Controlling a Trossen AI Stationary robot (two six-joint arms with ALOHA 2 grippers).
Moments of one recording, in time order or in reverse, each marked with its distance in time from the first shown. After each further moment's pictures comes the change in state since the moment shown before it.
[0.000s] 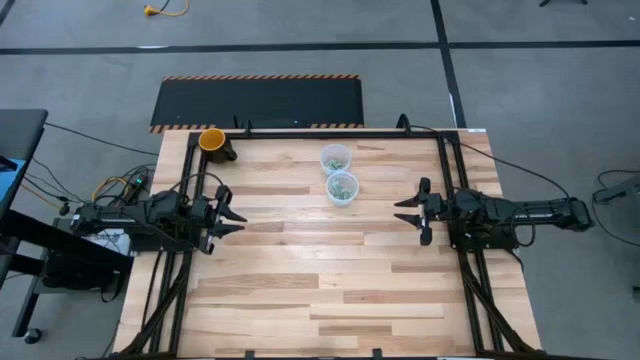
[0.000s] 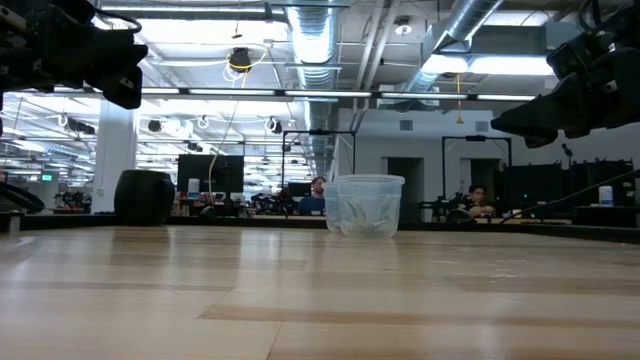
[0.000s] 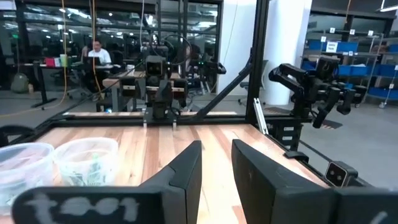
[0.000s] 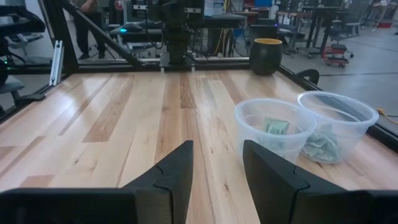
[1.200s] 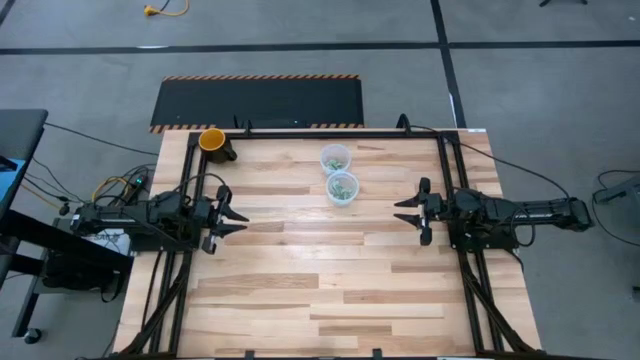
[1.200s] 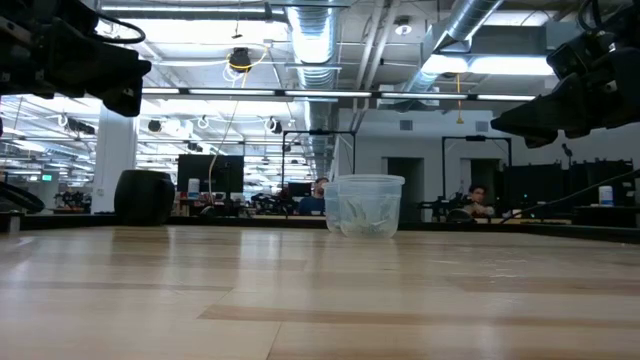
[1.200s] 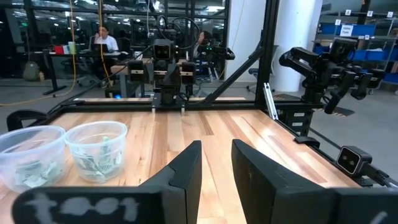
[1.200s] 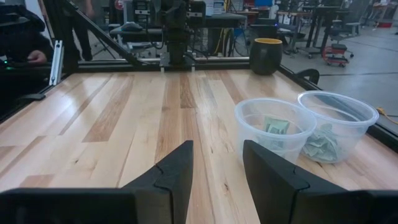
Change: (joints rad) left arm 0.001 0.001 -0.003 -0.065 -0.033 0.023; right arm 0.000 0.001 0.000 -0.002 0.000 0.000
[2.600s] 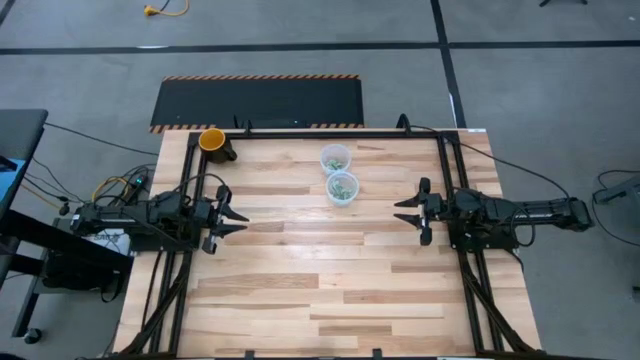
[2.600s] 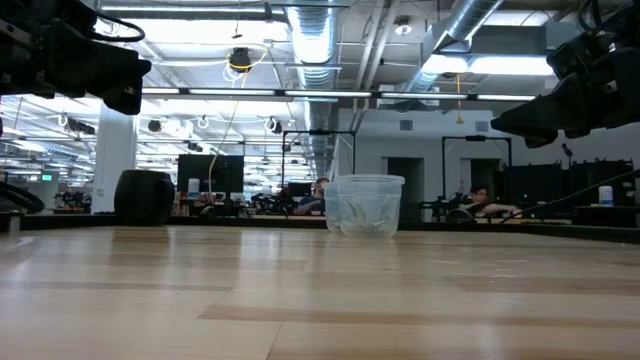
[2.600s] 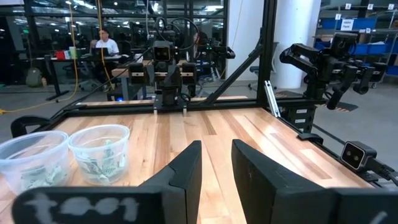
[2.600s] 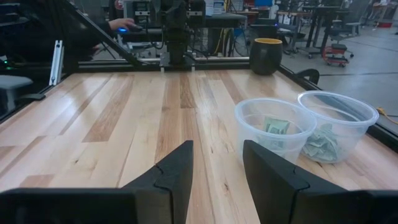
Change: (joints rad) left arm 0.000 0.000 0.000 0.000 0.000 0.040; right arm 0.000 0.000 0.000 0.000 0.000 0.000
